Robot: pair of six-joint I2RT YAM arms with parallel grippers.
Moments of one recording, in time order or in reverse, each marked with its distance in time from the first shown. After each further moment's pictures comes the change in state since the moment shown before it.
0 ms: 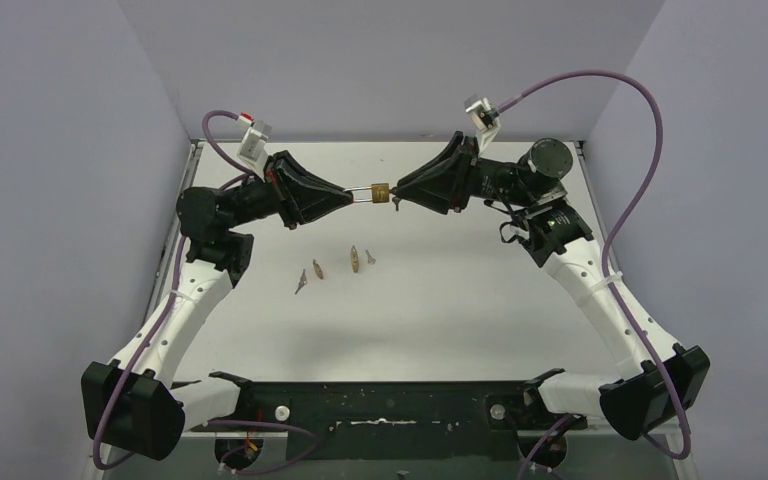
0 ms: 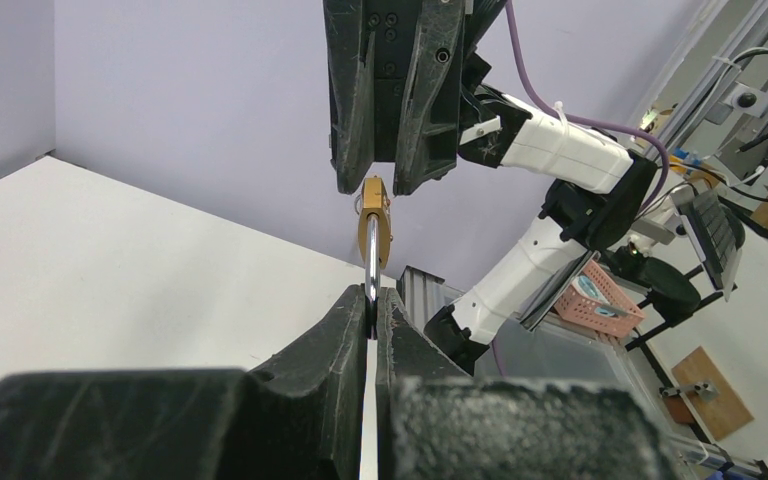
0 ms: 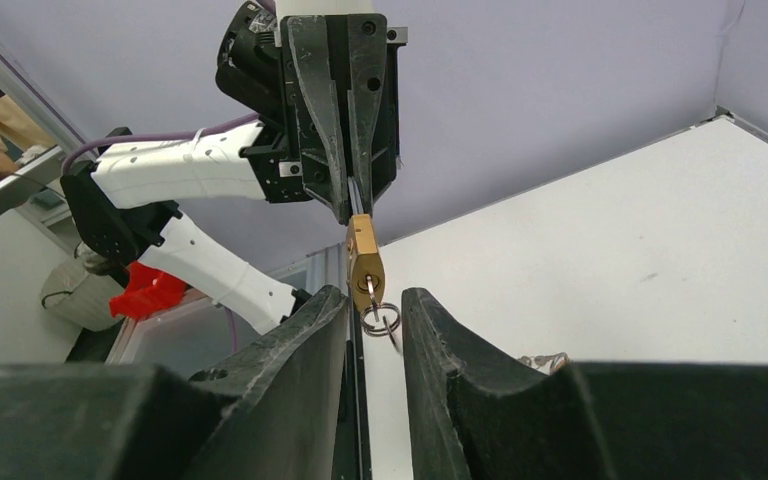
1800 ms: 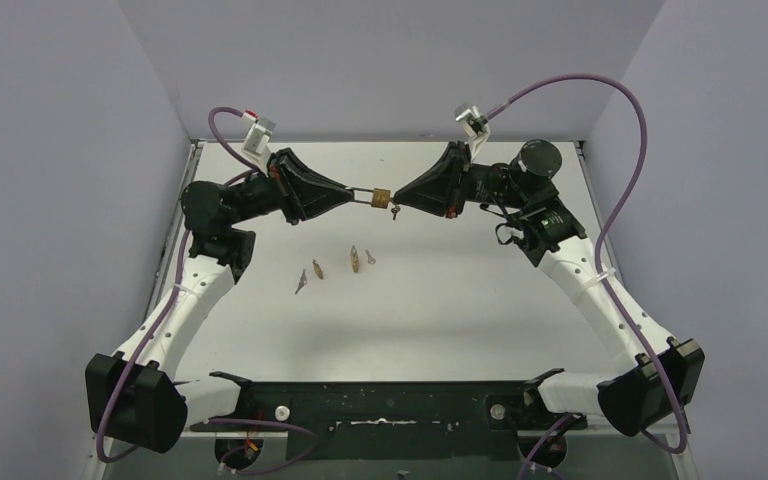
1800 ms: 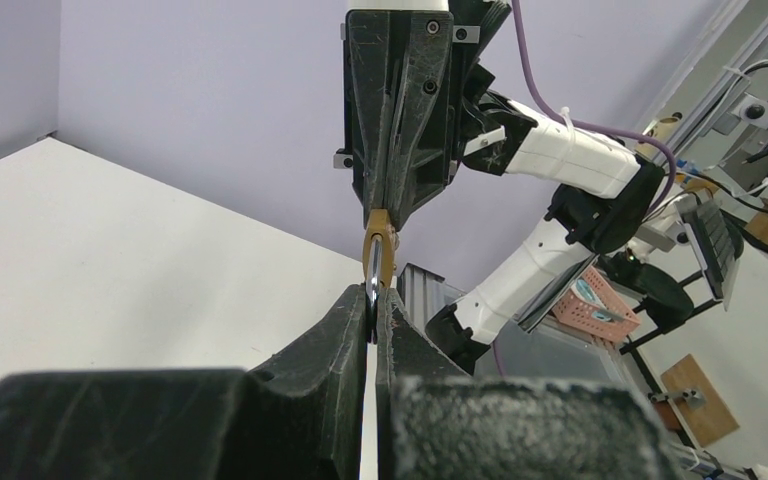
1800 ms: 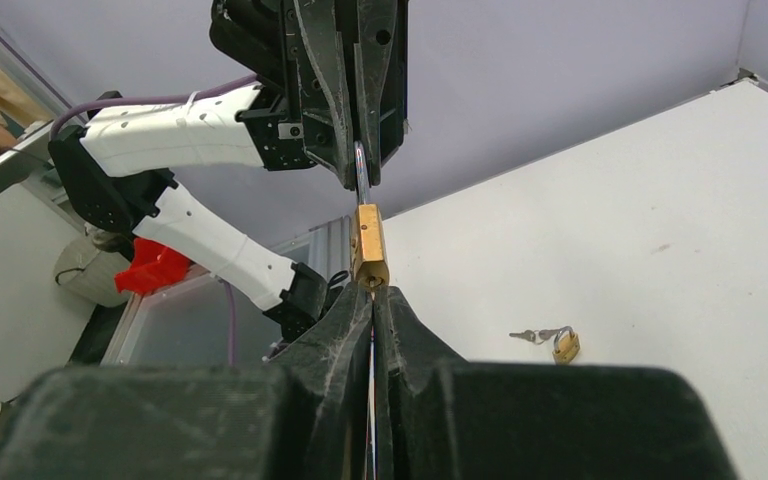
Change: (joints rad) left arm 0.008 0.032 0.010 -0.011 0.001 -0.006; right arm -0.002 0.019 -0.032 -0.005 -0.038 -0.027
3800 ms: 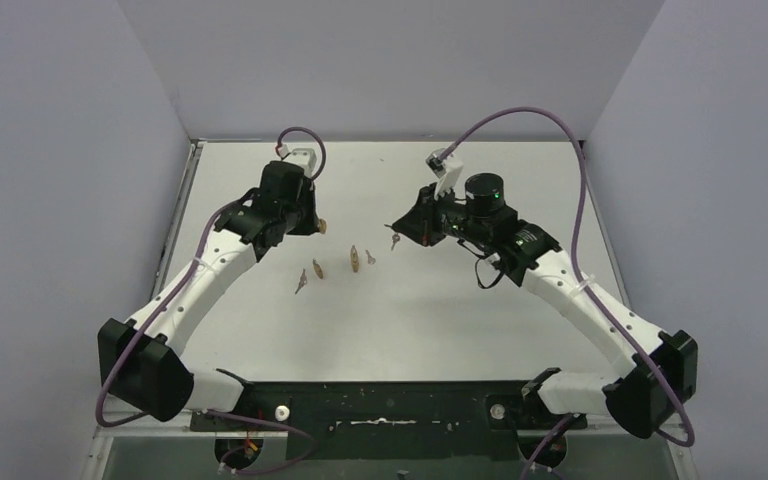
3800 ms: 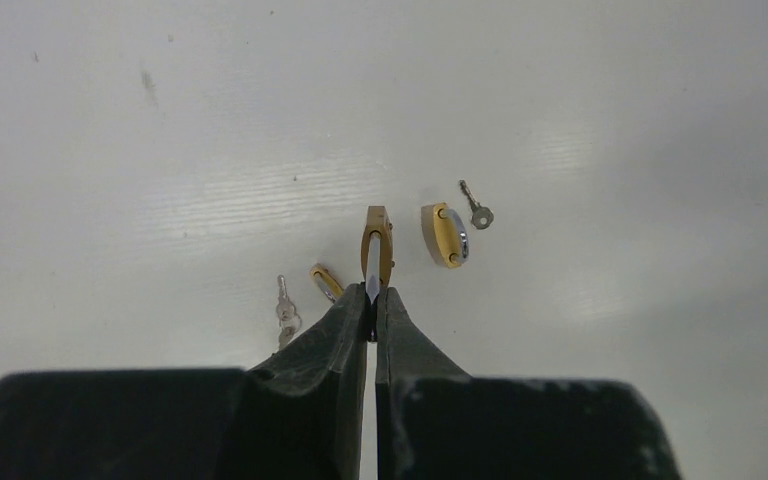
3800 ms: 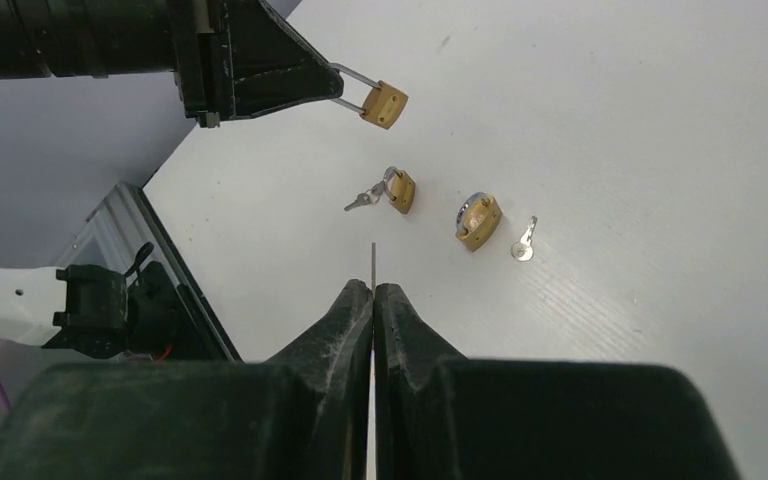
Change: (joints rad) left arm -0.184 0.122 0.210 -1.382 -1.167 0.703; right arm 0.153 -0.052 -0.145 -0.423 0.628 -0.237
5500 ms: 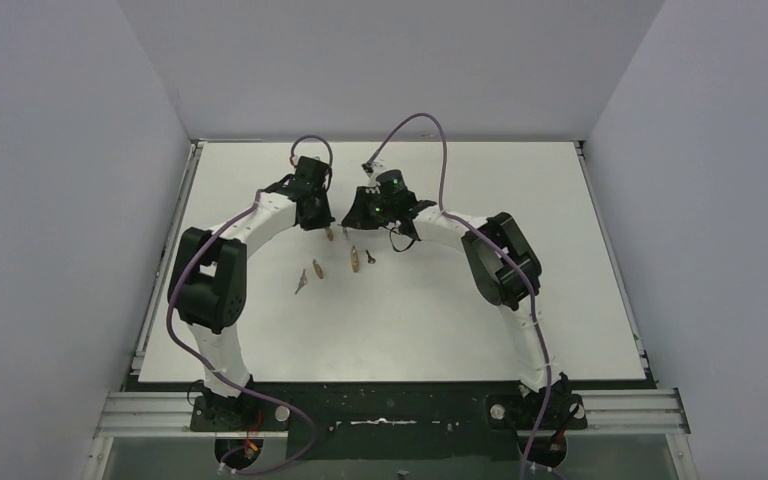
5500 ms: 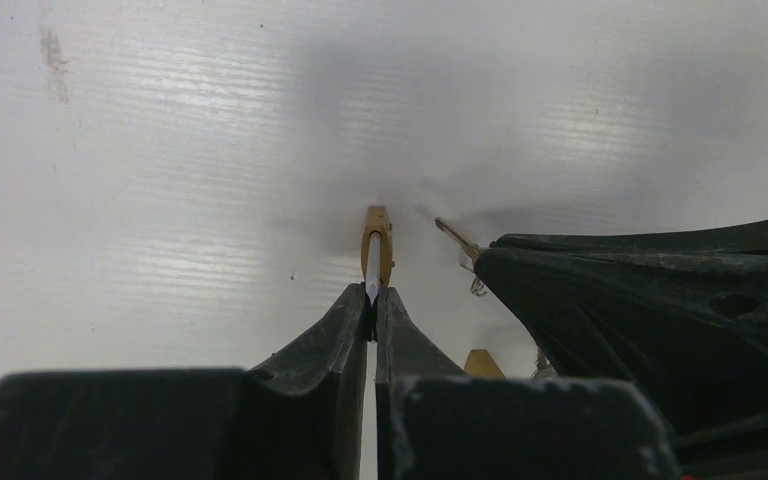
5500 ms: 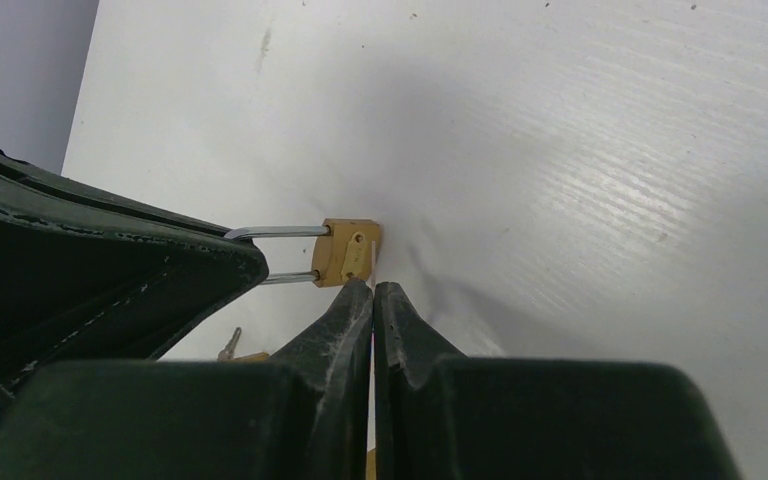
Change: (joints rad) left arm 0.096 0.552 0.169 0.089 -0.023 -0.201; right arm 0.033 1.043 0.491 0.317 0.026 0.214
